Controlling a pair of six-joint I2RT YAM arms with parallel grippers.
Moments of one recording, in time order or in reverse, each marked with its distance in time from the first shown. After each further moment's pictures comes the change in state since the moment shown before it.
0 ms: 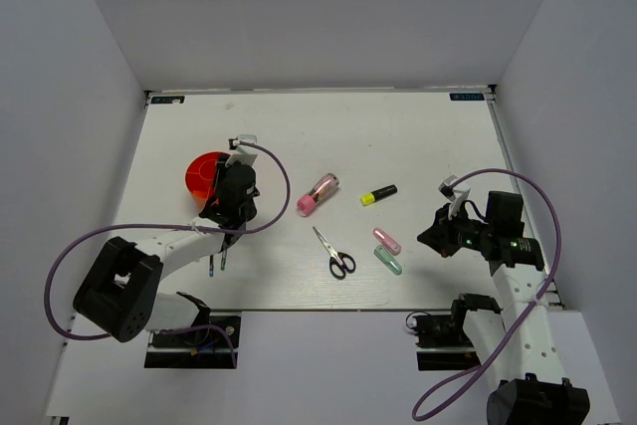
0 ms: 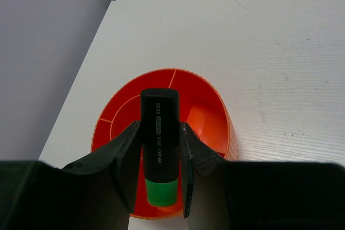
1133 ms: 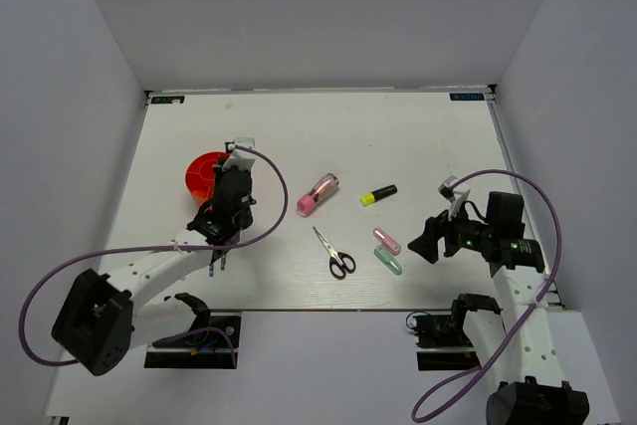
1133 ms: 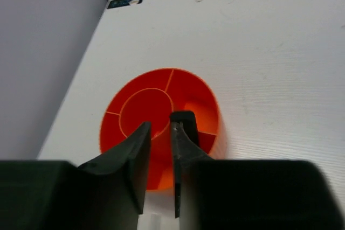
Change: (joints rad) left arm -0.056 -0.160 -0.014 -0.134 -0.006 -0.038; right arm 0.000 -0.011 0.000 -0.003 -0.007 -0.020
